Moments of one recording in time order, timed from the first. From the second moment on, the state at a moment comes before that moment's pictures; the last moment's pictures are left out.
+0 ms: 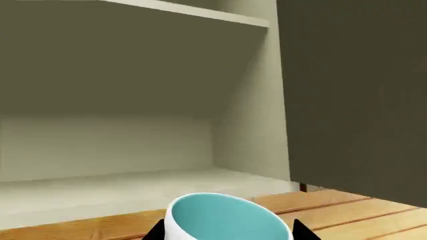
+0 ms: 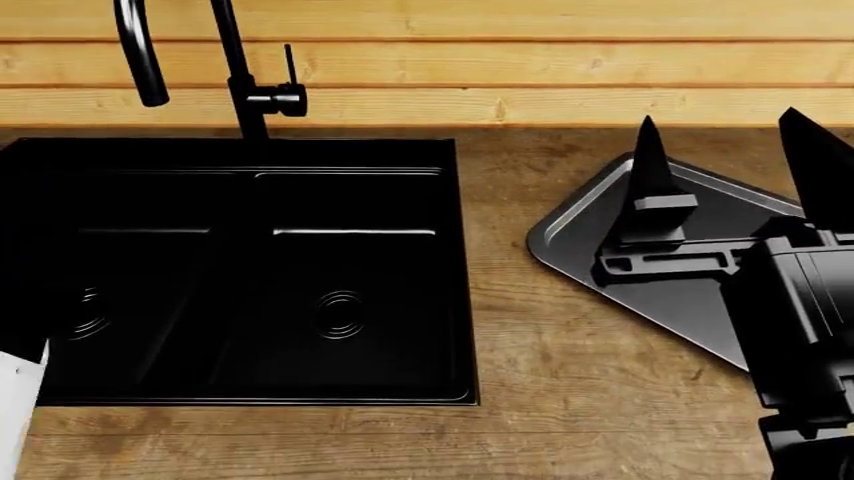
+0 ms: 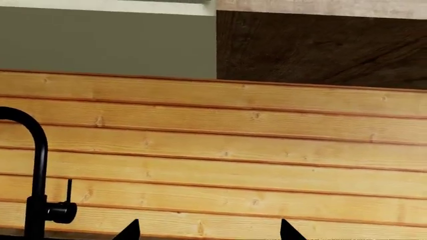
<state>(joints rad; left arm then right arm) -1.91 -0.14 -0.03 0.12 -1.81 -1.47 -1.34 0.70 0.62 0.12 -1.00 1.33 1.06 0.92</state>
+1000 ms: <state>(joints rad) -1.43 -0.22 0.15 0.15 -1.14 -1.23 -0.72 0.66 0.64 0.11 -0.96 1.28 0.99 0.86</state>
